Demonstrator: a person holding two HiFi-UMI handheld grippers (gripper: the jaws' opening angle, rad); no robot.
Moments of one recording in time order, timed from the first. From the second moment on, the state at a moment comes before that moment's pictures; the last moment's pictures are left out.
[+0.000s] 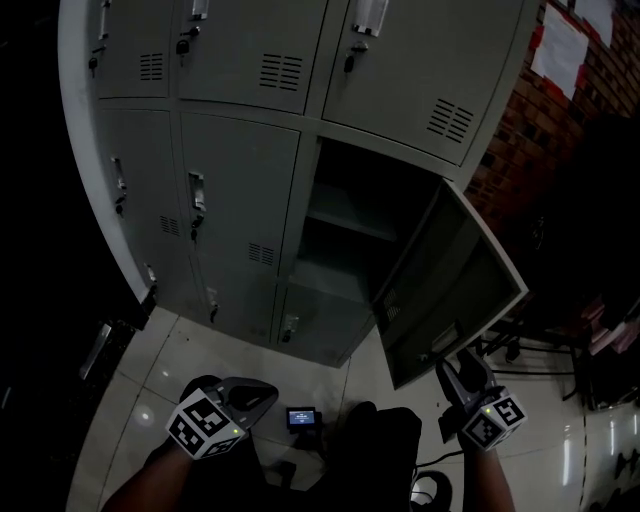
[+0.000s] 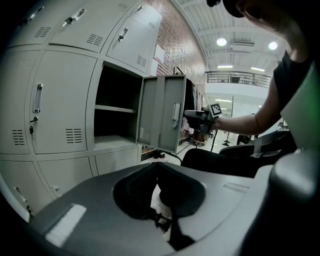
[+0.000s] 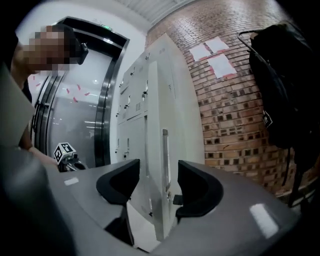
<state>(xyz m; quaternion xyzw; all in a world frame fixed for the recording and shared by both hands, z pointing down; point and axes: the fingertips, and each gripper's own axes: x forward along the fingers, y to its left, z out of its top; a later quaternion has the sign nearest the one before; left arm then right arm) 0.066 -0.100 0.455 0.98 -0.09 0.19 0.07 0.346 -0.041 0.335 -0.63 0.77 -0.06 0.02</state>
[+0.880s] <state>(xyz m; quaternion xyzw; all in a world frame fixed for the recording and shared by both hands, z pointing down) 0.070 -0.098 0.449 0.98 -0.08 0.18 0.07 0.189 -0.156 0.321 -0.50 0.87 0.00 0.03</state>
